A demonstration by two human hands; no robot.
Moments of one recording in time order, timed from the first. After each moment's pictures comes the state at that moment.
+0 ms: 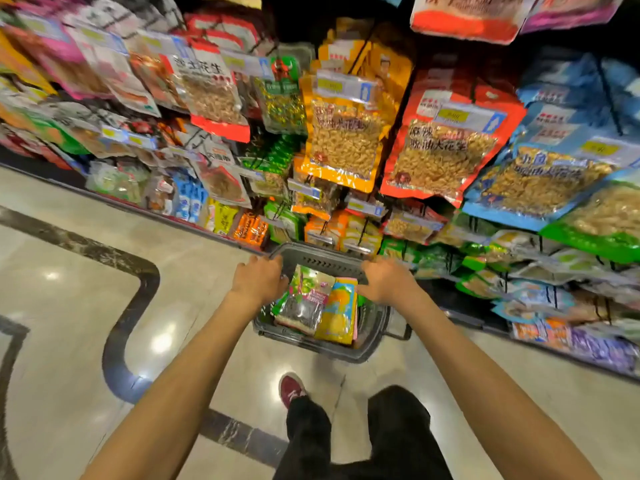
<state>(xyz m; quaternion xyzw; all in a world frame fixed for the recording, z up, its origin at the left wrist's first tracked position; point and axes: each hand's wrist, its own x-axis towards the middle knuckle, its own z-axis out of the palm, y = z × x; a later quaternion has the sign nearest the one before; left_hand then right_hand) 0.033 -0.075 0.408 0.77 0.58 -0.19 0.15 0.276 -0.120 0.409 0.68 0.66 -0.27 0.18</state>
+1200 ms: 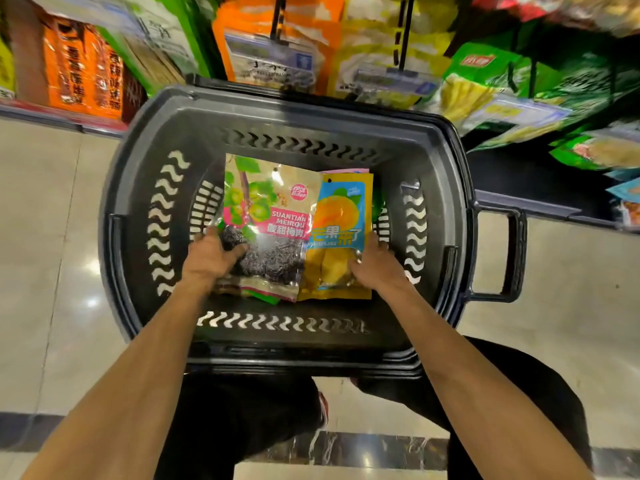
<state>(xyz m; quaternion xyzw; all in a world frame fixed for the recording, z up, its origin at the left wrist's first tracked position) -0.001 0.030 -0.216 0.59 0.68 -0.18 0.40 0.273 -0.091 -0.194 0.82 0.34 -0.46 0.10</state>
